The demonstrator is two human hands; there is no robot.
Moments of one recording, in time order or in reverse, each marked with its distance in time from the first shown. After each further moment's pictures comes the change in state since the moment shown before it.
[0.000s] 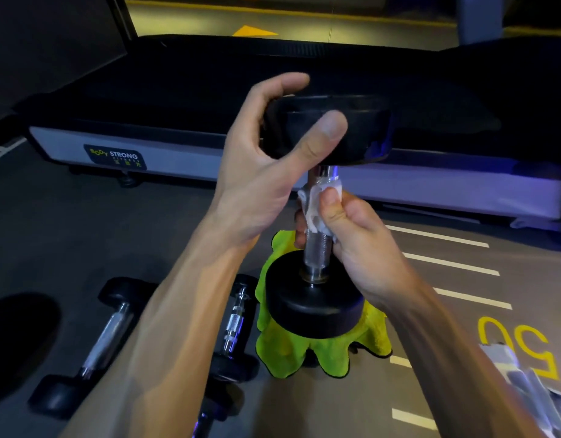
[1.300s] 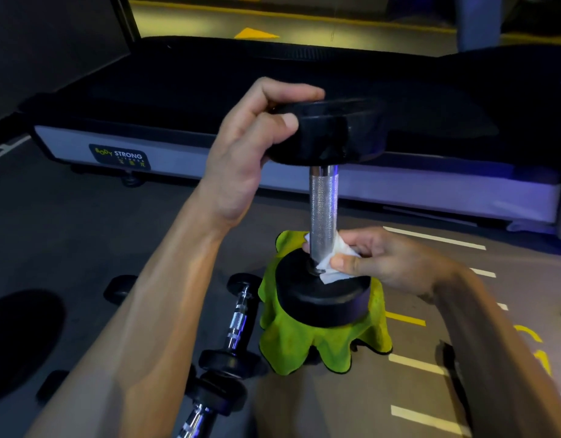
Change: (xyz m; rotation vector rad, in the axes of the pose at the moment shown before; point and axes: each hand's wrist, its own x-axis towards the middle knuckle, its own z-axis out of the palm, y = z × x) left_hand 0.024 -0.004 -0.030 -0.234 -0.214 0.068; right_hand -0.001 0.012 -0.064 -0.266 -0.441 0.301
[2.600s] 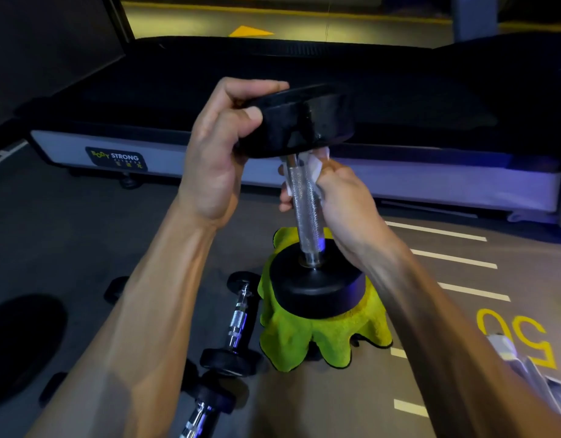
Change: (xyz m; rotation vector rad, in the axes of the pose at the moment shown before) left_hand -0.005 -0.009 -0.010 -0.030 0.122 0.028; right_hand 0.049 -0.067 0.050 0.277 0.599 -0.156
